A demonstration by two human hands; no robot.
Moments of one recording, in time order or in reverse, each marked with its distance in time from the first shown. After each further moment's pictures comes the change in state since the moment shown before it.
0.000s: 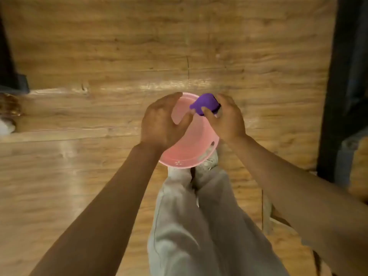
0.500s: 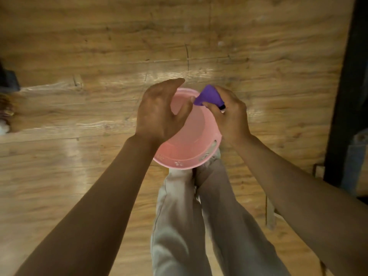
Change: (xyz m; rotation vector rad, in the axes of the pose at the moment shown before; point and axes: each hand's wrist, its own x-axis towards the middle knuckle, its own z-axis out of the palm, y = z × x) left_hand 0.028 -0.005 0.002 0.050 0.017 0.101; right_hand 0.003 -0.001 -0.003 0.234 0.082 -0.091
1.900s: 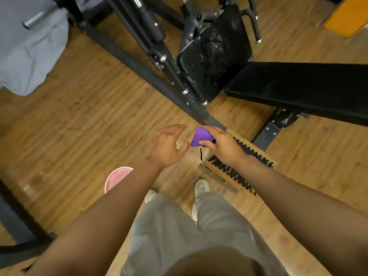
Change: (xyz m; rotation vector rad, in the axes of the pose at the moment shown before) left_hand -0.216 0.511 -0.056 0.293 -0.464 0.795; right_hand -0.391 -0.097 -0.469 0.096 0.334 0.236
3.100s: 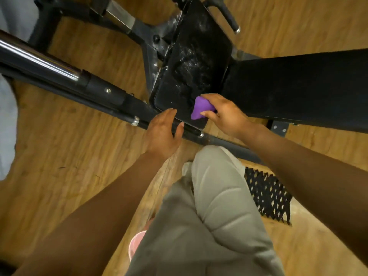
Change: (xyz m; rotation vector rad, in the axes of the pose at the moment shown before) left_hand 0.368 -0.060 -0.020 0.080 -0.059 0.075; right_hand 0.313 0.064 -0.145 0.005 0.146 0.263
